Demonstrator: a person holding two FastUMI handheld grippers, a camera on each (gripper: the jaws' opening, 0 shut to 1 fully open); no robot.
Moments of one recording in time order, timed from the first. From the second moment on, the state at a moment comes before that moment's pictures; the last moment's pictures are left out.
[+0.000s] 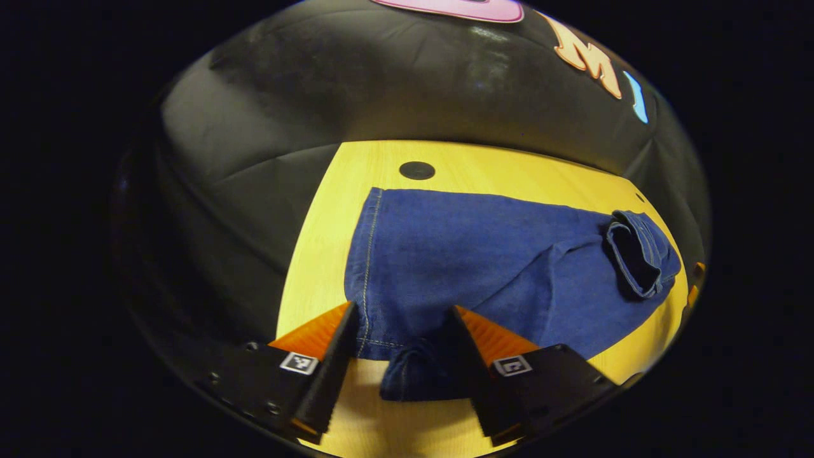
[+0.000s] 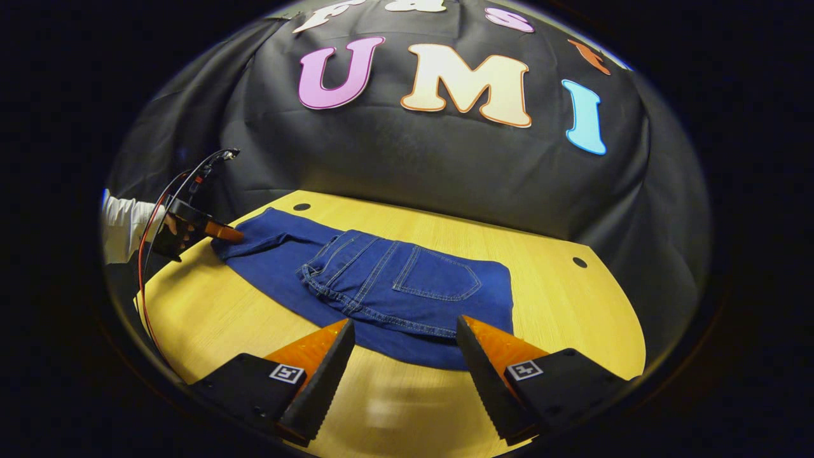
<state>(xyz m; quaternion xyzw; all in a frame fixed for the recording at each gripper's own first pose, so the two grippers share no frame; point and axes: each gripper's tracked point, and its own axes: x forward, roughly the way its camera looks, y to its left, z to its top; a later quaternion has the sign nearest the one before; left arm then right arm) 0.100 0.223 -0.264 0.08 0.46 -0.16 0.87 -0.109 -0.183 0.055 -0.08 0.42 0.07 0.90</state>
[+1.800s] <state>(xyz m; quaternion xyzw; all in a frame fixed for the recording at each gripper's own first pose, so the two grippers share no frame) 0.029 -0.204 -0.174 -0.04 0.45 -0.27 0.85 -0.078 -0.391 0.148 -0.02 0.34 0.07 0.94</state>
